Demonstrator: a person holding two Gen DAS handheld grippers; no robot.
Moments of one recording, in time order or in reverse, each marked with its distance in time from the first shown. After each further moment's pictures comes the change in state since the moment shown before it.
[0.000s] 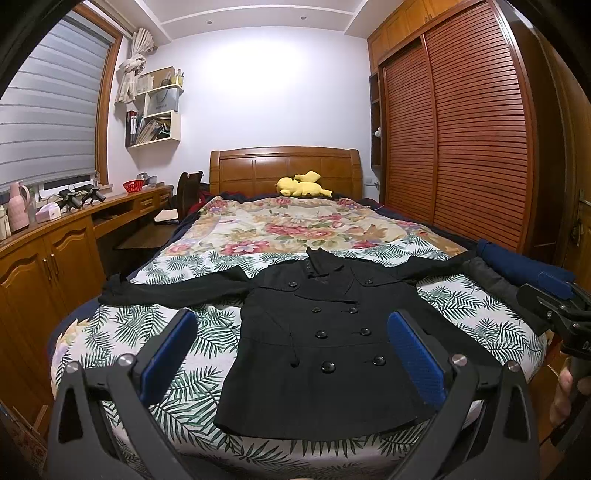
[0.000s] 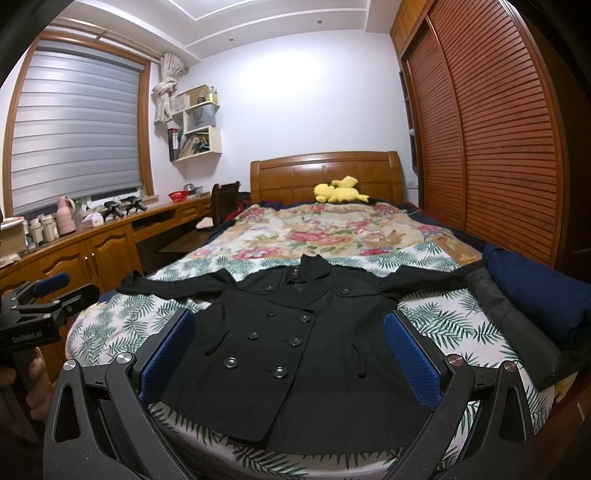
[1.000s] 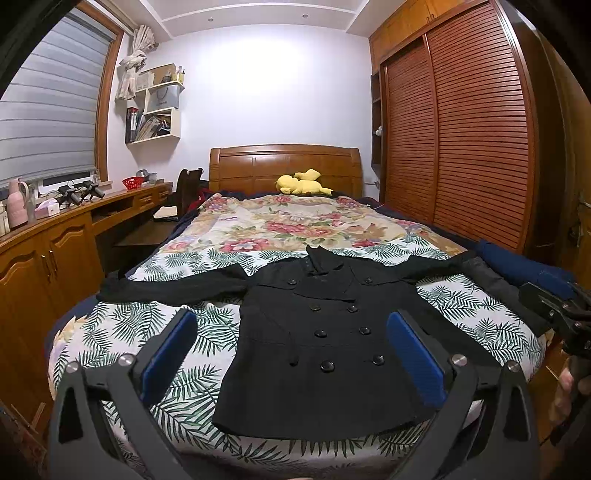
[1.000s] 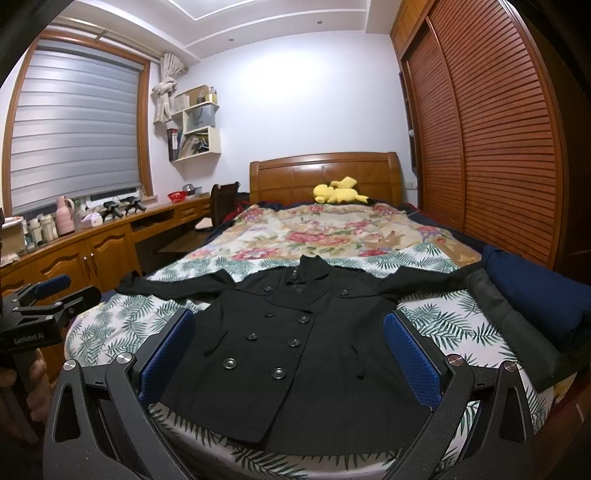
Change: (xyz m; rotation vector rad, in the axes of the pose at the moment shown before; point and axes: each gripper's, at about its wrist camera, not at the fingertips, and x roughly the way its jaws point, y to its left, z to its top) left arm 0.003 0.001 -0.003 -0.008 0.004 0.001; right arm 0.000 0.003 -0.001 -0.004 -0.001 0.000
